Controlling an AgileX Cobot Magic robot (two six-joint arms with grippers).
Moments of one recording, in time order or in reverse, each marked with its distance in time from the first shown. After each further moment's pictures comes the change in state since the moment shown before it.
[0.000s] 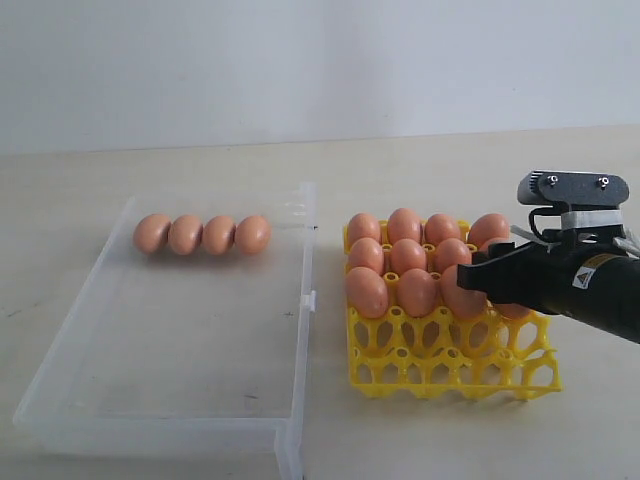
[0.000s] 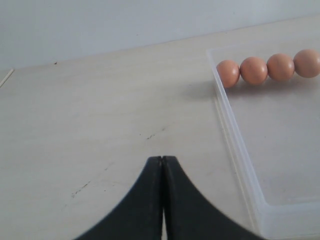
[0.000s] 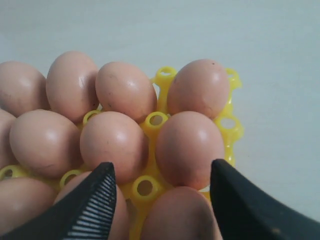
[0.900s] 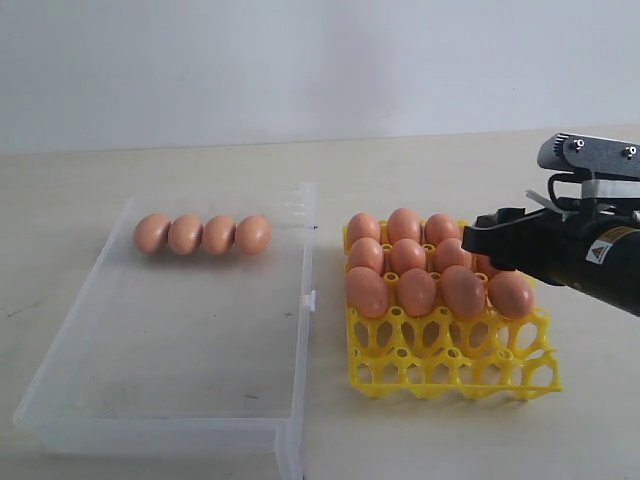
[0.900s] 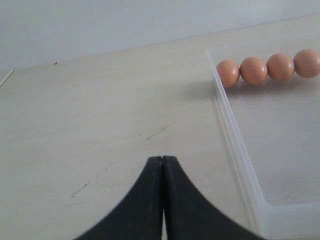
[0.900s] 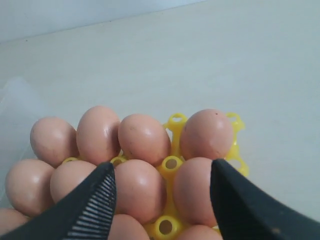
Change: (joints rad) left arm 0.000 0.000 0.000 0.000 0.000 0.000; right arm 0.000 -0.095 -0.008 -0.001 0.000 0.067
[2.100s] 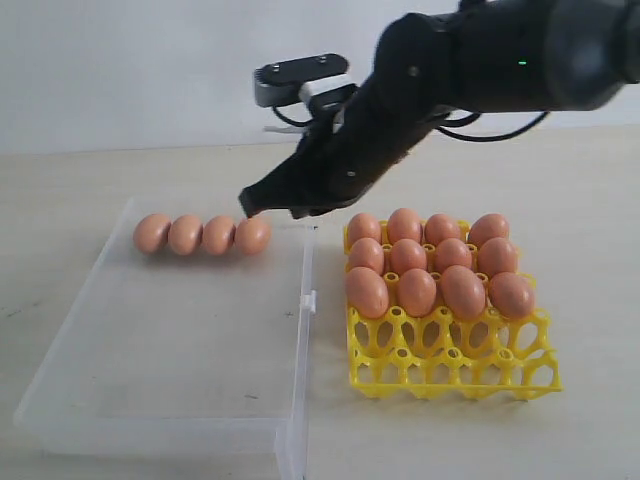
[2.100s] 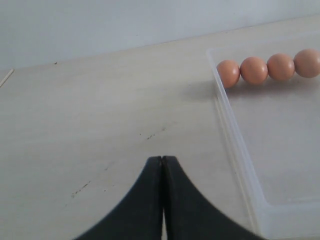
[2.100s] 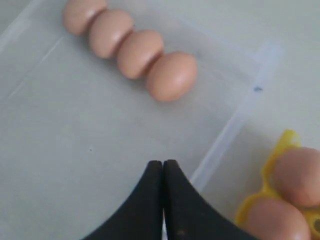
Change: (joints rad) left arm 0.000 0.000 0.000 0.000 0.000 0.000; right arm 0.354 0.301 -0.919 0.040 1.043 -0.236
